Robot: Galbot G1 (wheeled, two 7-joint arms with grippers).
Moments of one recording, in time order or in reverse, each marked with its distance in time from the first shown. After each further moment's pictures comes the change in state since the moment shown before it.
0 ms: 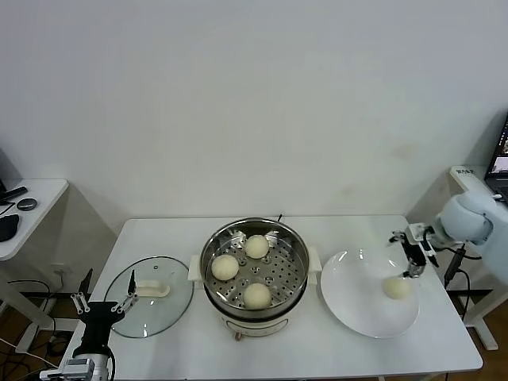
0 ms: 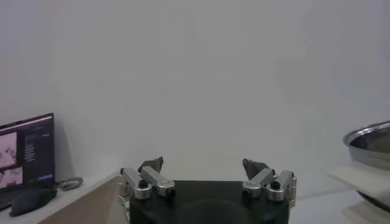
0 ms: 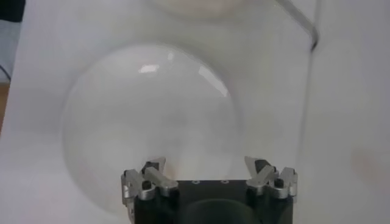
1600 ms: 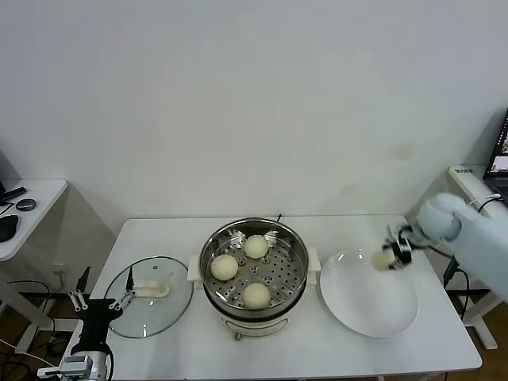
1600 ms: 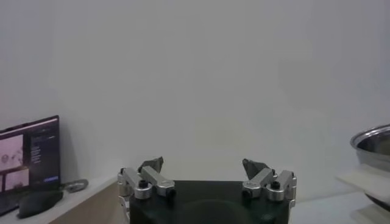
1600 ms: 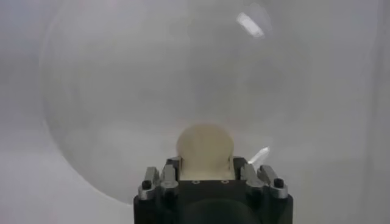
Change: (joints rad) left arm -0.020 0.000 0.003 0.000 -0.006 0.008 0.000; right arm 0.360 0.142 -0.308 0.007 0.172 -0.161 0.031
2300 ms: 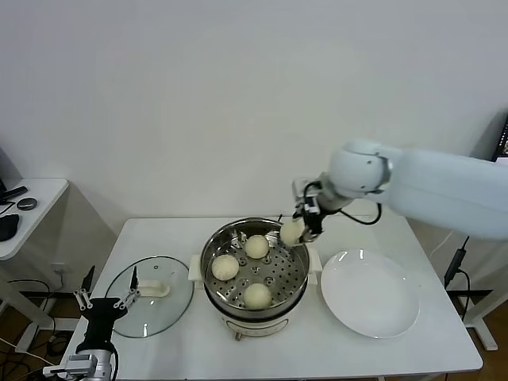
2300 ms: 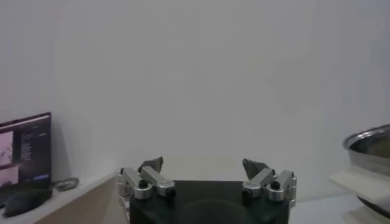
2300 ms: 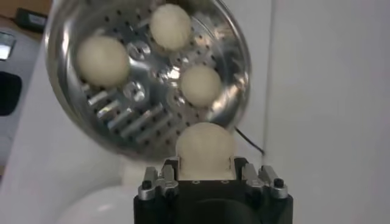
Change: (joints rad) left arm -0.007 -0.011 0.007 -0.002 0.002 -0.001 -0.002; right arm 0.489 0.302 -0.511 0.270 0.548 -0.355 0.261
